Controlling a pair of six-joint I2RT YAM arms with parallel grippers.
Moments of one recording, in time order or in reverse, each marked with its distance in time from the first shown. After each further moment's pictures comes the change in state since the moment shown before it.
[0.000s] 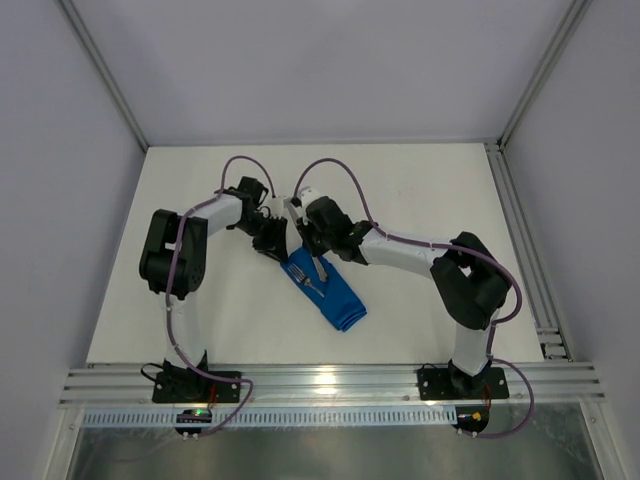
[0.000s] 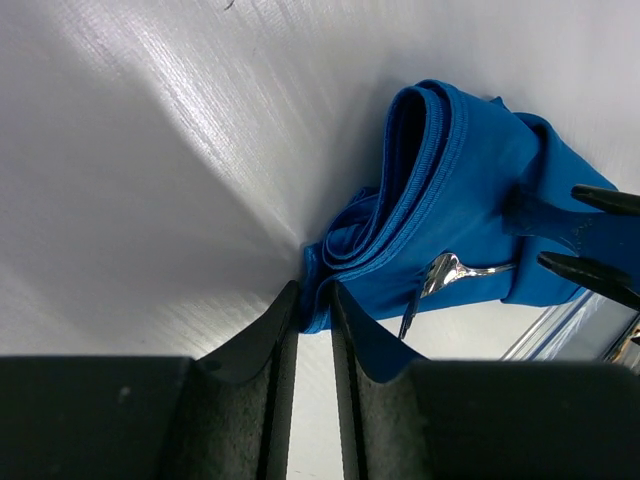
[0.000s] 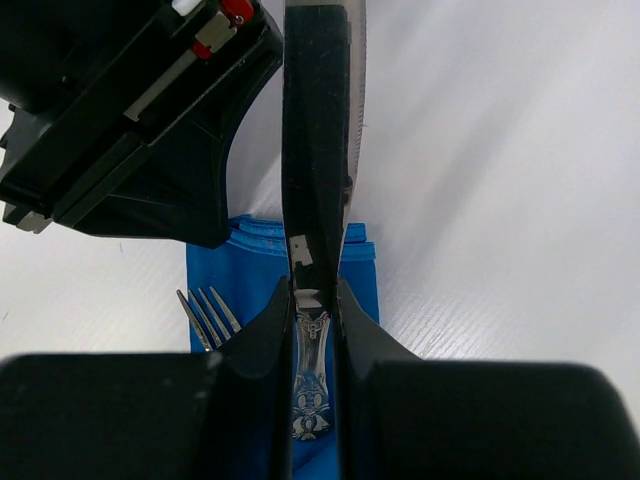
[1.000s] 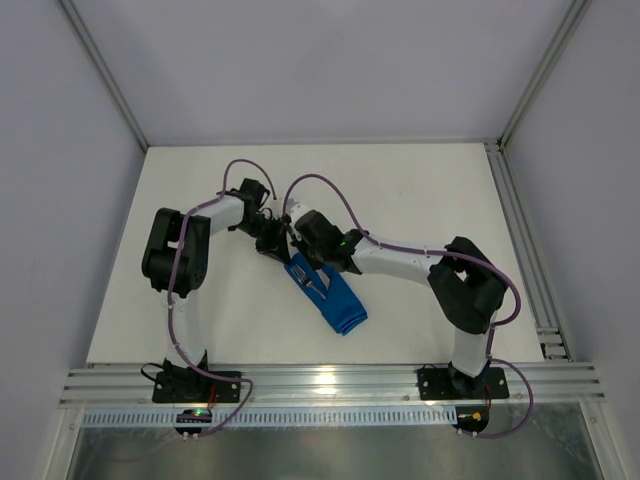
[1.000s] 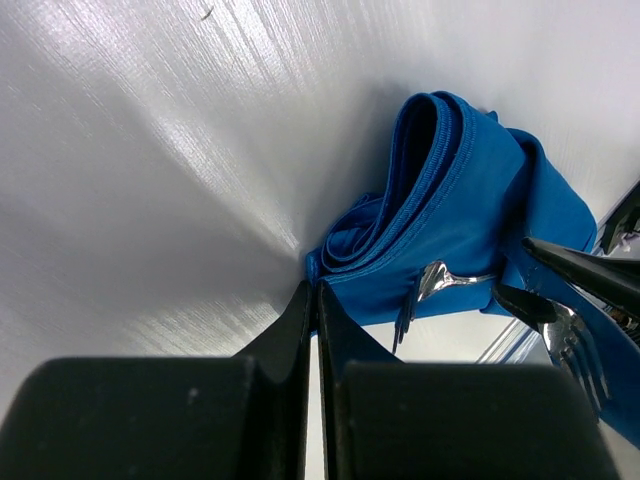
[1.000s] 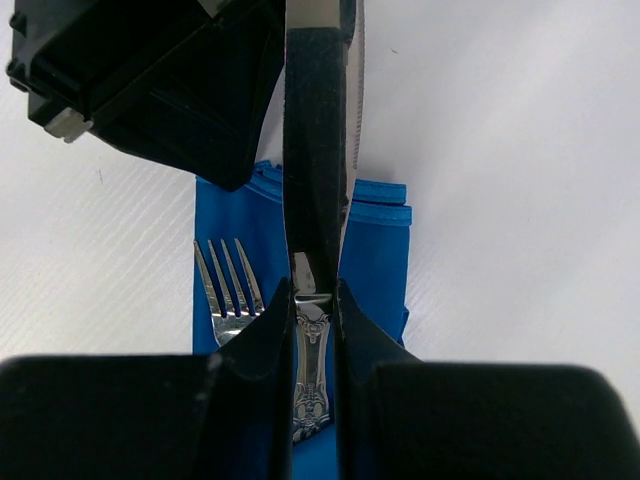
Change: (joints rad) left arm -0.004 0.025 0.000 0.021 0.055 -0.047; right arm 0.083 0.002 0.000 -0.113 0.092 -0.064
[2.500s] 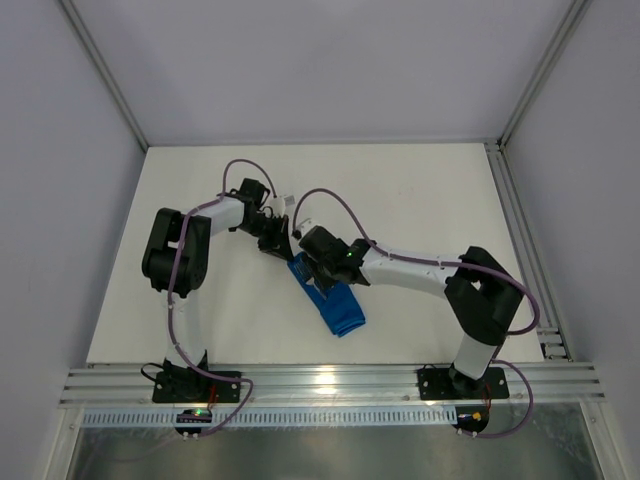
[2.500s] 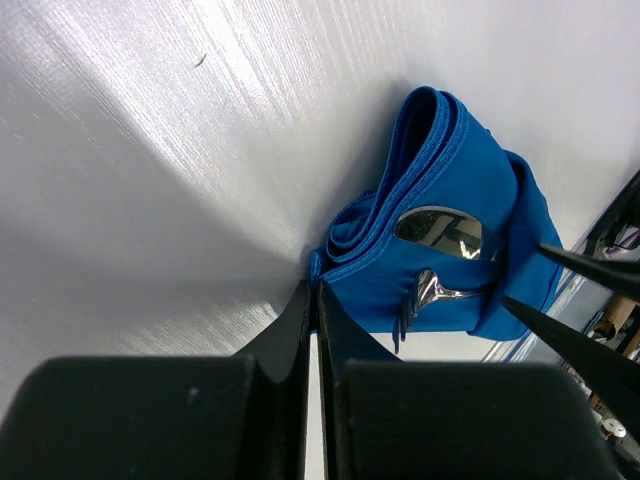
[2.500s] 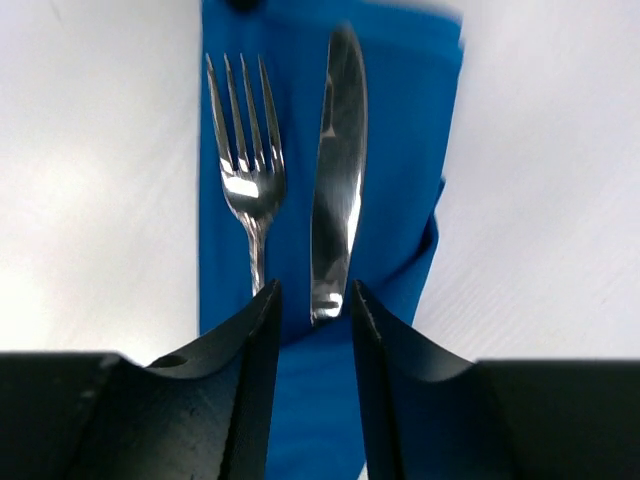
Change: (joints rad) left arm 0.002 0.000 -0.019 0.079 0.036 -0.048; right arm 0.056 -0.112 -0.138 -0.184 0.056 0.137
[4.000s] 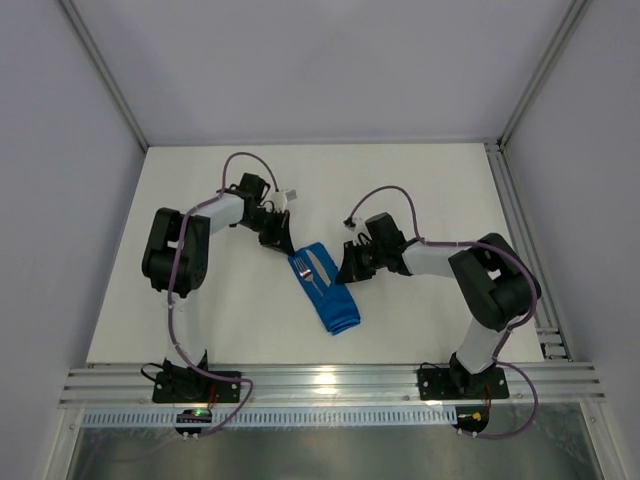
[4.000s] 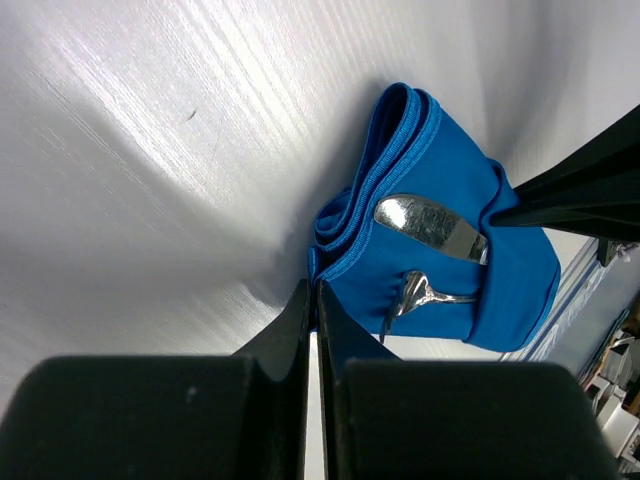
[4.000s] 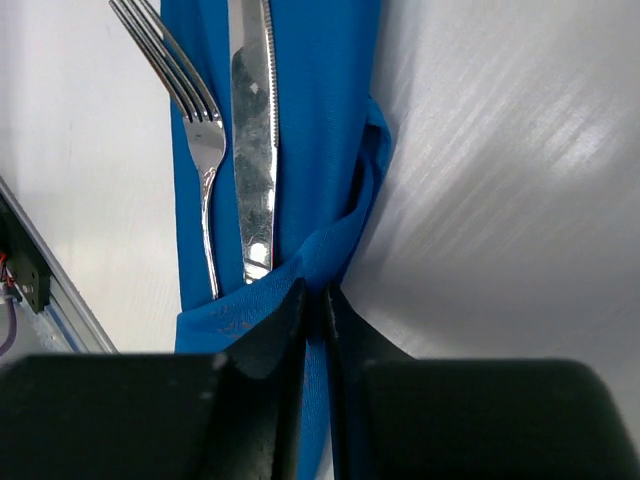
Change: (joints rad) left arm 0.000 0.000 0.036 -0.003 0.008 0.049; right arm -0.422 0.003 -0.292 0.435 -0.752 0.124
